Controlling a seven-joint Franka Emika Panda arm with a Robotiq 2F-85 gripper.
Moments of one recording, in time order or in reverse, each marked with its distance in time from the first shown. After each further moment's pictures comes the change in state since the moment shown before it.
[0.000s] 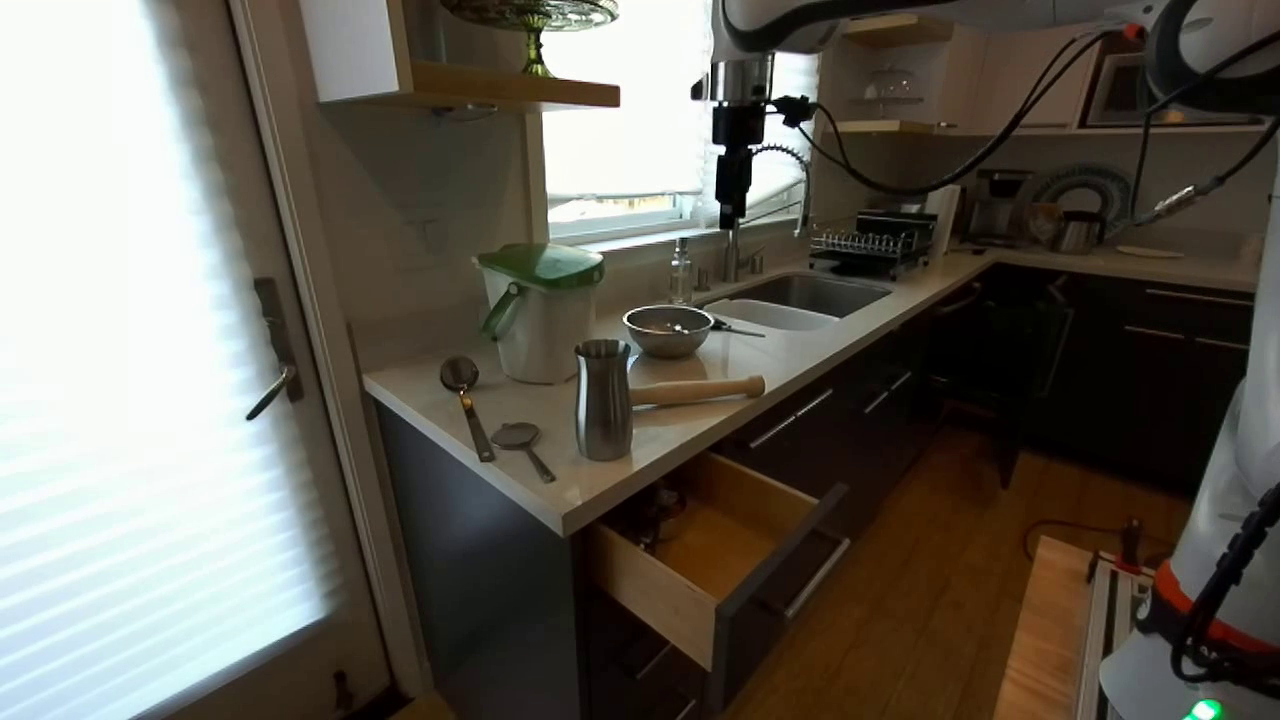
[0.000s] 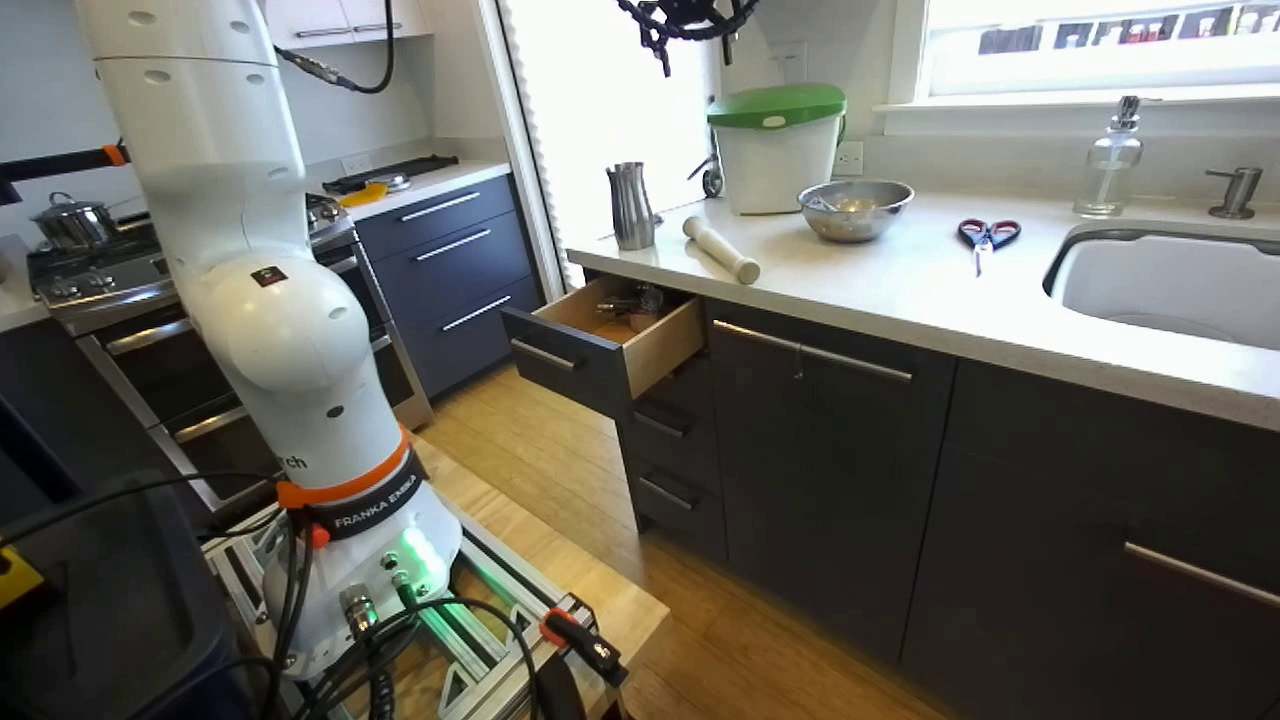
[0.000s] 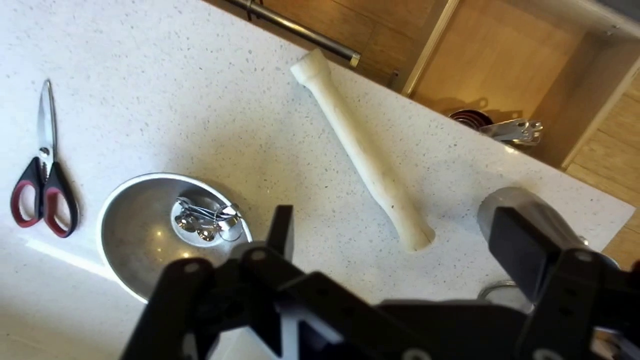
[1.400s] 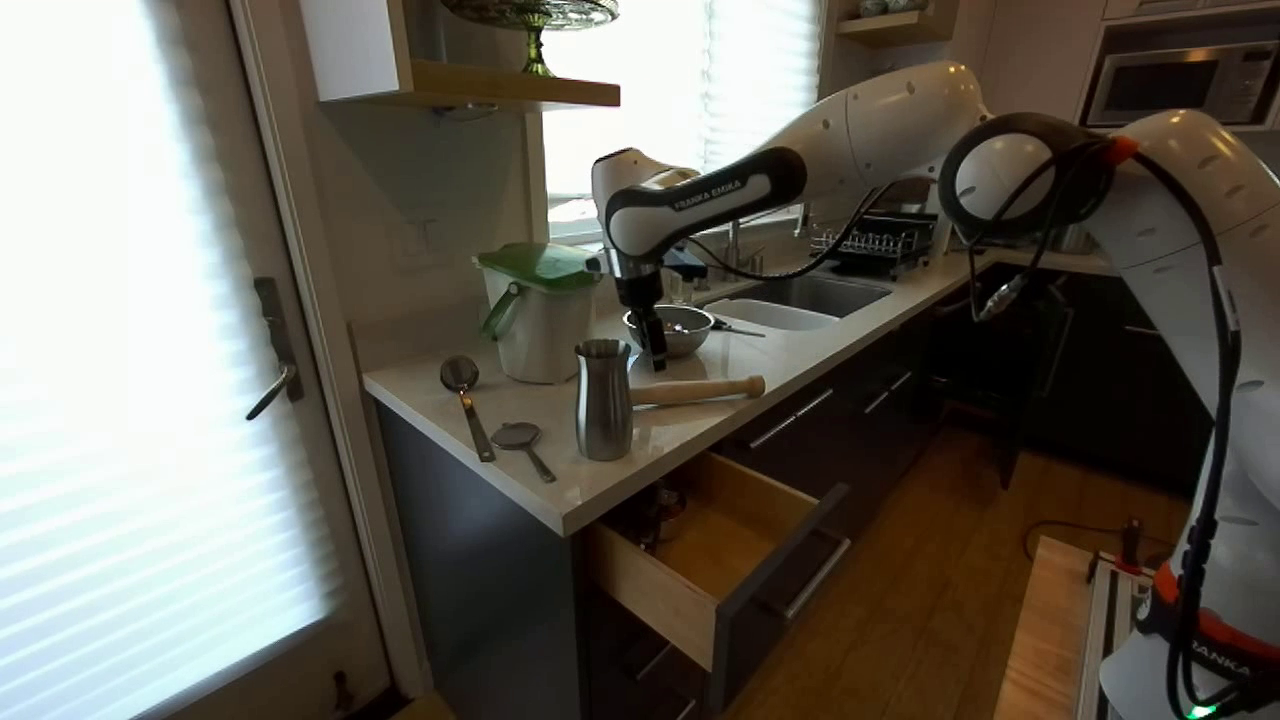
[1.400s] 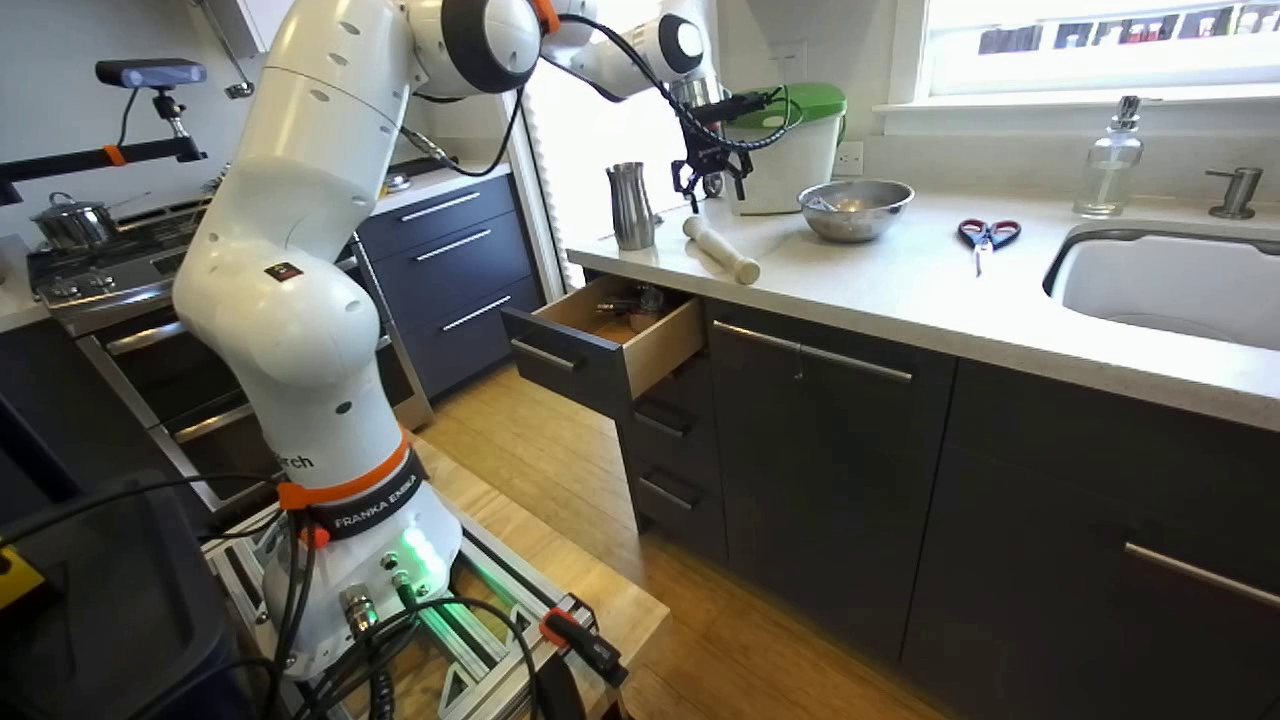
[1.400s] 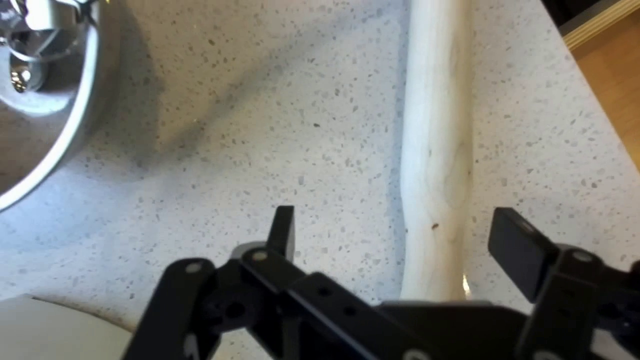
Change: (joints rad) arm 0.103 0.518 0.047 0.200 -0.194 0.206 -0.348
